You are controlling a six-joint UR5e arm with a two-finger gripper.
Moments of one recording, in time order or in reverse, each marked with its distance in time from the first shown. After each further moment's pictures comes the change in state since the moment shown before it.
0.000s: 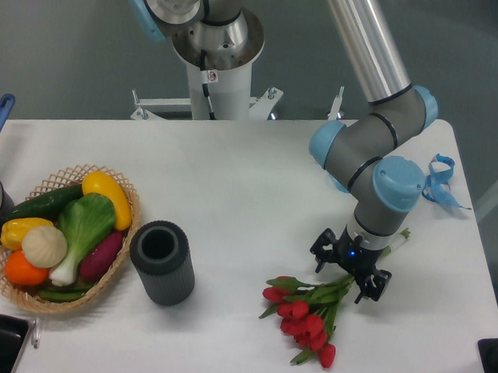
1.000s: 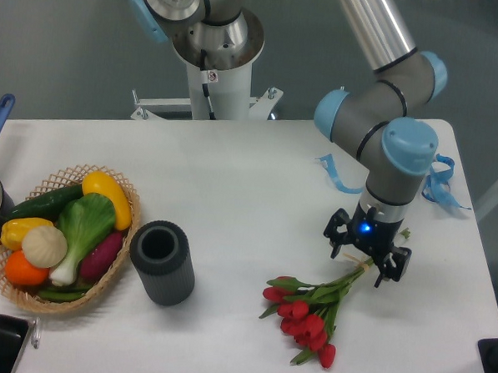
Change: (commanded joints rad) arm 0.028 0.058 -0.026 -0.002 -0.011 -0.006
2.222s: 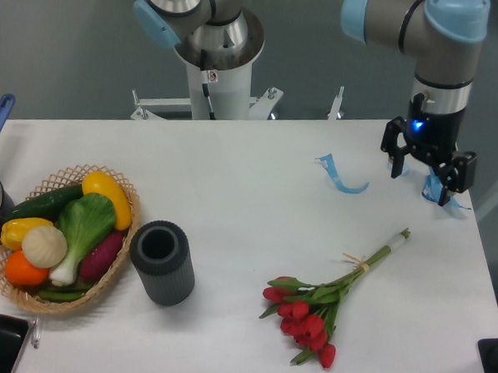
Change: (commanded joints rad) arm 0.117 0.305 -0.029 -0.150 0.087 0.258
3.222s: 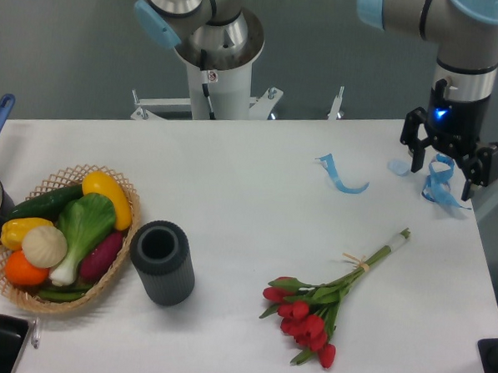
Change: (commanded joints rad) arm 0.038 0.017 0.127 -0.074 -0.003 0.104
